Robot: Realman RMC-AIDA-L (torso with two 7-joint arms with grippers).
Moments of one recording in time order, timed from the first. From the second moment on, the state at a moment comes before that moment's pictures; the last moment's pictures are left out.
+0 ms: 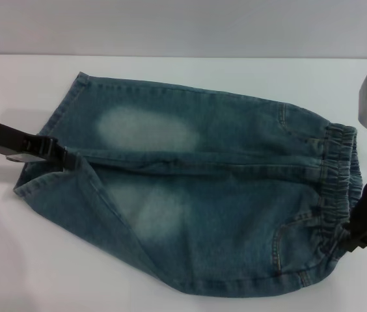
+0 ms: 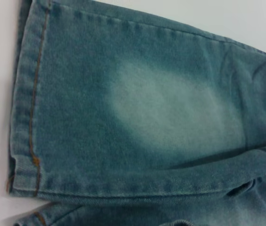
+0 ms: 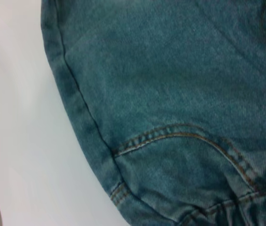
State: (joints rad) left arm -0.79 -1.88 0.68 0.57 2.53 1.48 -2.36; right arm 0.88 1.94 -1.06 -0.62 -2.66 -1.68 1.90
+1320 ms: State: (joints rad) left arm -0.85 -1.87 0.57 0.60 2.53 1.32 -2.45; right arm 0.68 1.86 -0.57 -0.73 -2.40 -1.86 1.77
